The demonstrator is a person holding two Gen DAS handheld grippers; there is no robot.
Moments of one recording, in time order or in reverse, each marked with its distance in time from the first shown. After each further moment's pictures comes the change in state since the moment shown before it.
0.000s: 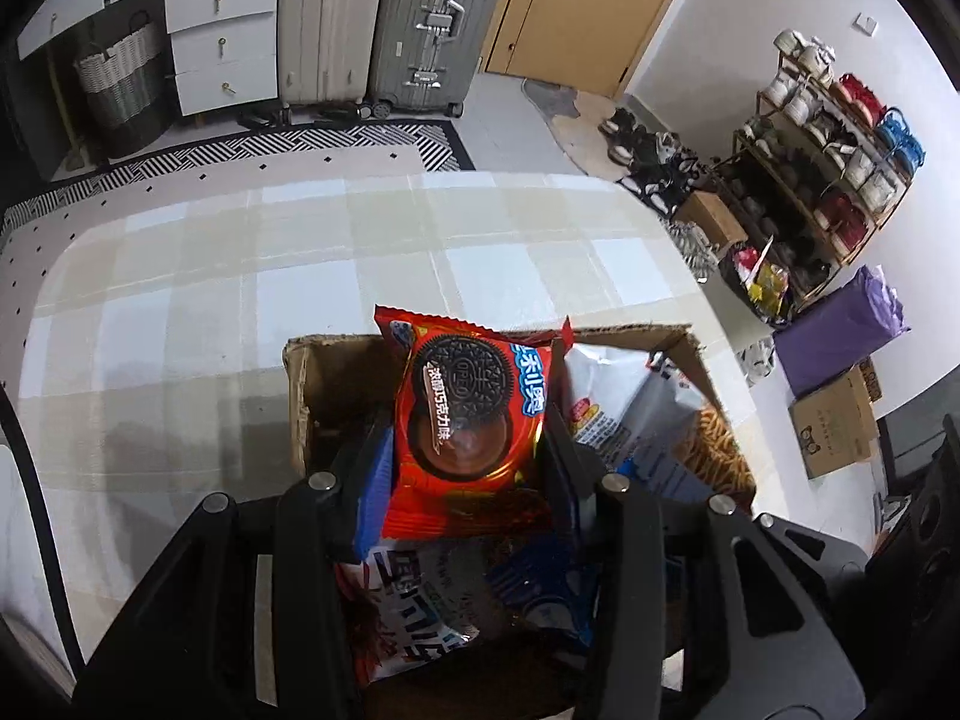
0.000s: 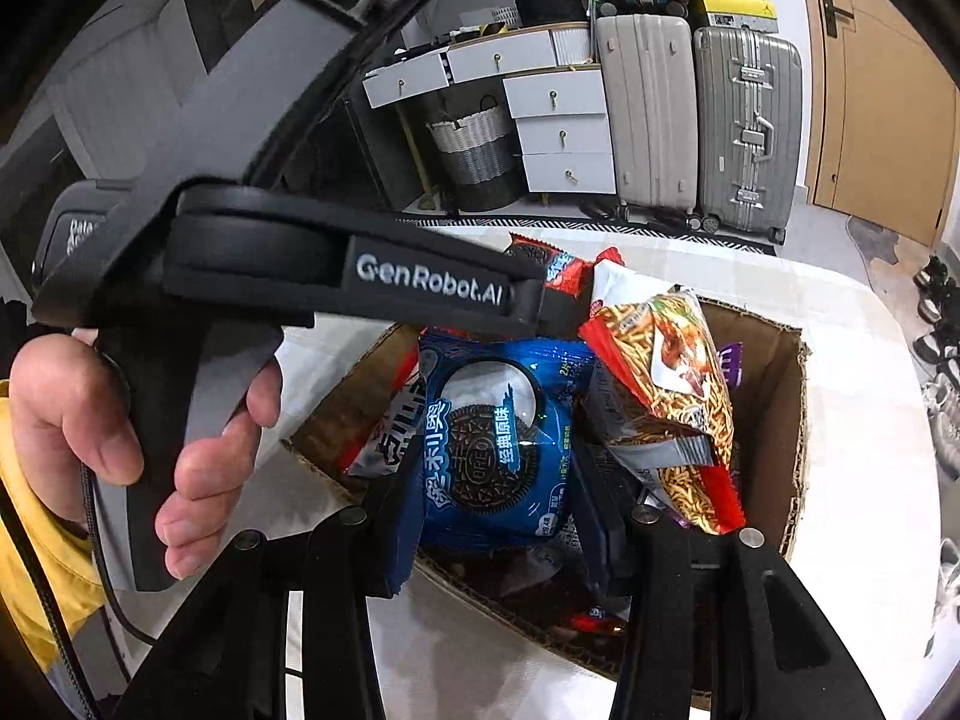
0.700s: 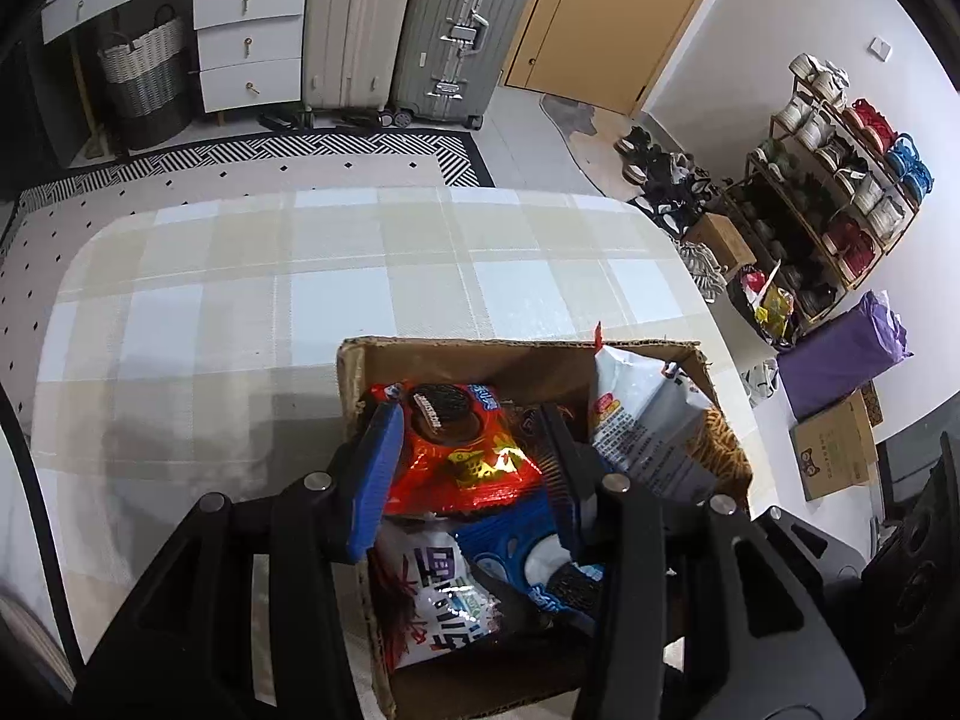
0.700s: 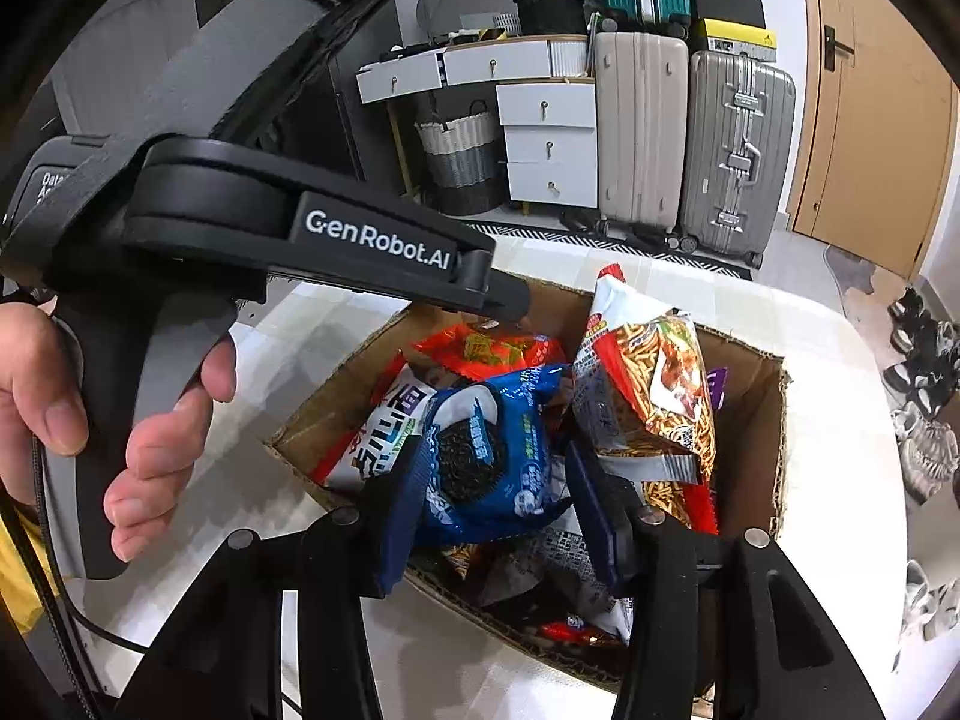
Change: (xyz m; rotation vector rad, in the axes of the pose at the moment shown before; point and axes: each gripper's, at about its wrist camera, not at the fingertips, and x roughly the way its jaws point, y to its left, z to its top) left arm -0.030 0.018 -0.010 -0.058 -0.040 0.011; right arm -0.002 0.018 0.001 -0.069 -0.020 -0.094
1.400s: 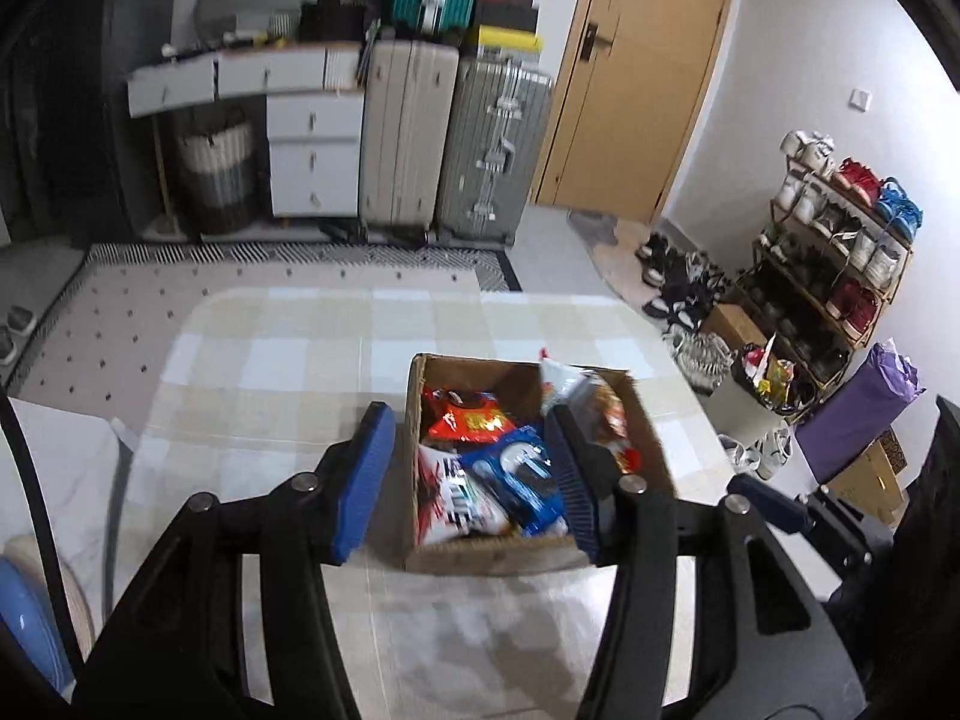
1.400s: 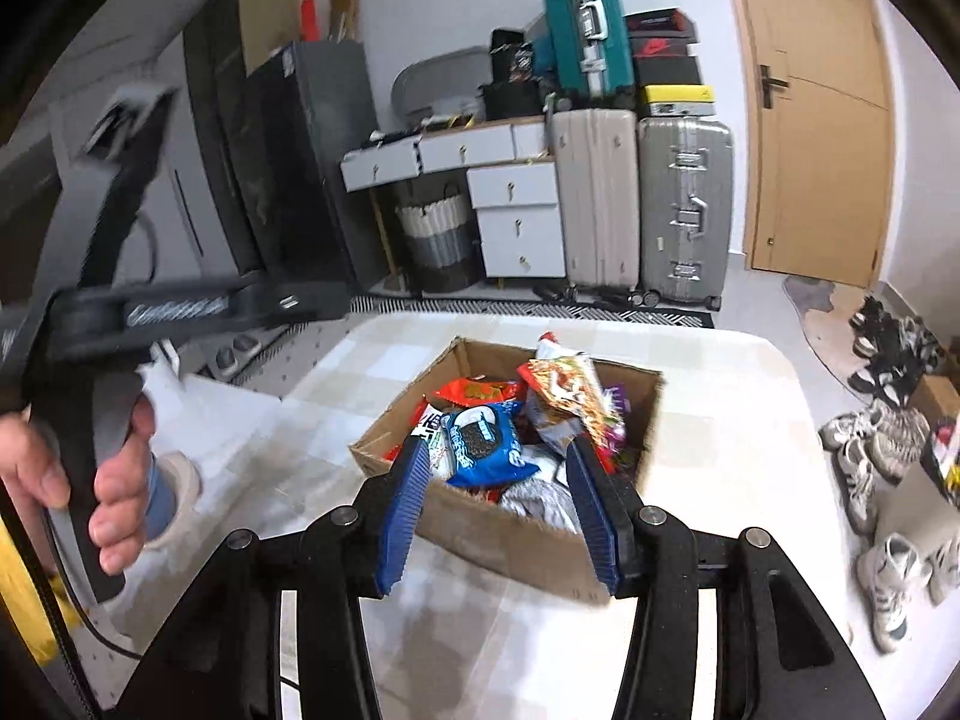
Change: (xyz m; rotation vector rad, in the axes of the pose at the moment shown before) left arm -0.187 -0.032 -0.093 0.000 -0.336 0.116; right arm -0.136 0.002 -0.038 0.093 -0.200 -0.041
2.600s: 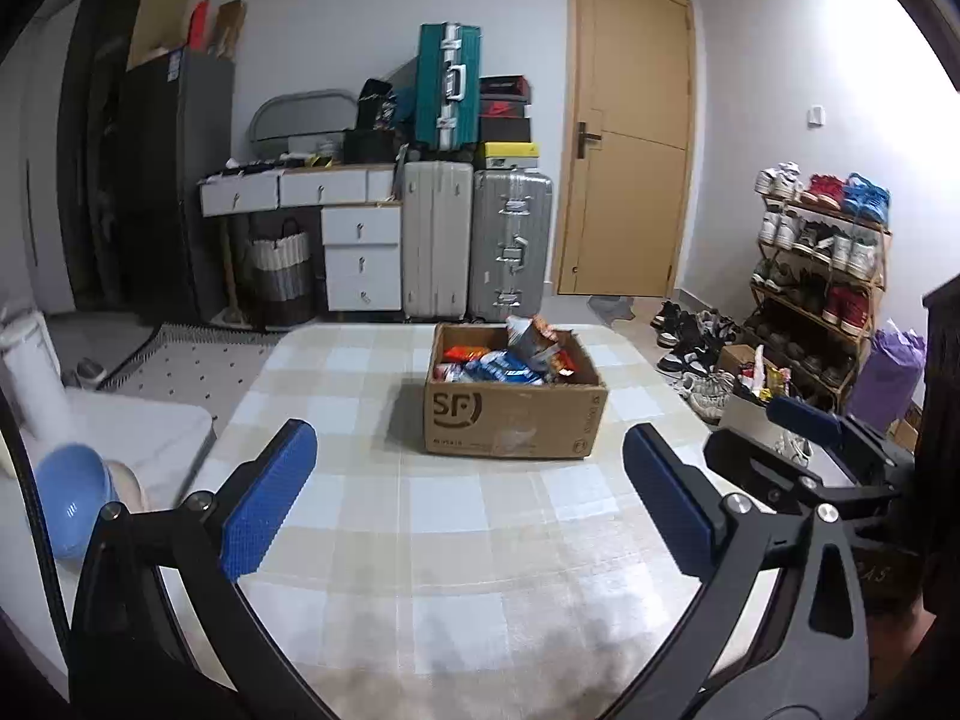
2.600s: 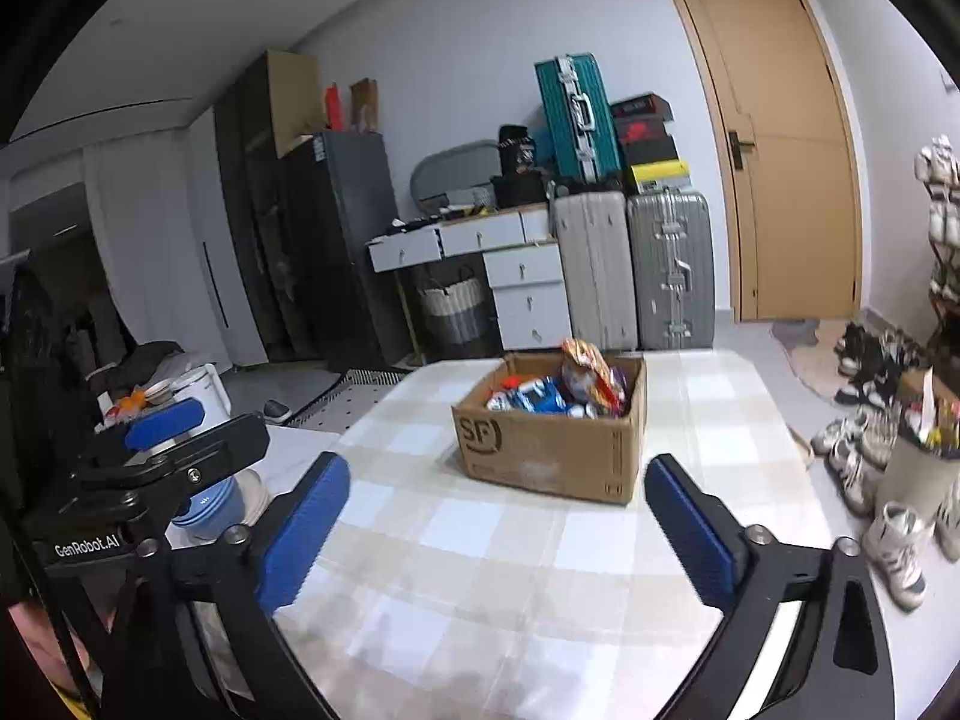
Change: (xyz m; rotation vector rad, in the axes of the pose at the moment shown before) left arm -0.292 -0.070 -0.242 0.062 -0.286 0.110; right arm -0.184 0.061 -0.119 0.033 -0.220 0.022
